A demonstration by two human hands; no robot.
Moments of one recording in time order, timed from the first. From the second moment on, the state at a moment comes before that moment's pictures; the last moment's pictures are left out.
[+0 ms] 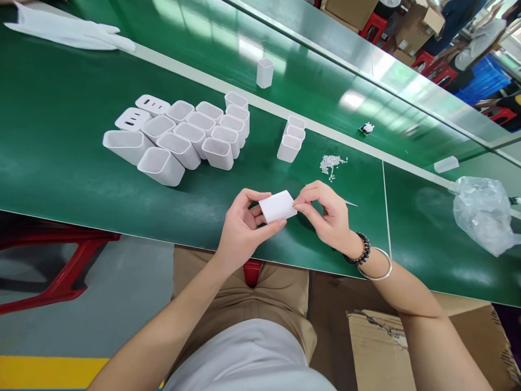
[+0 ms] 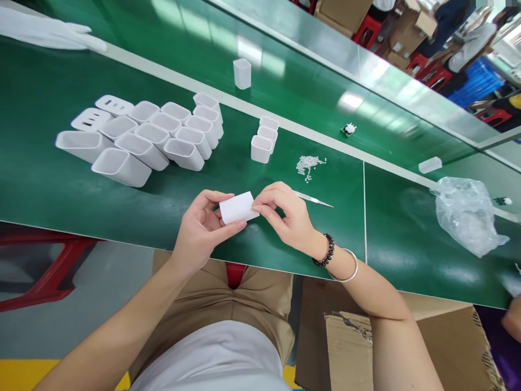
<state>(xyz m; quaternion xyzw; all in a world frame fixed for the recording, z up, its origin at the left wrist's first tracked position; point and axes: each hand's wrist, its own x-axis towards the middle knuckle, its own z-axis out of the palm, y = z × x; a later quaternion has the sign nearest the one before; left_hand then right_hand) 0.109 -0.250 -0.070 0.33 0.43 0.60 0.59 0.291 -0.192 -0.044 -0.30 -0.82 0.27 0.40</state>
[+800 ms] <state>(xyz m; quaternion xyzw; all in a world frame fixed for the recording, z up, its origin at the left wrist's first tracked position) 0.106 -0.247 -0.076 0.37 0.41 0.60 0.58 0.291 -0.192 -0.043 -0.33 -0.59 0.65 0.36</state>
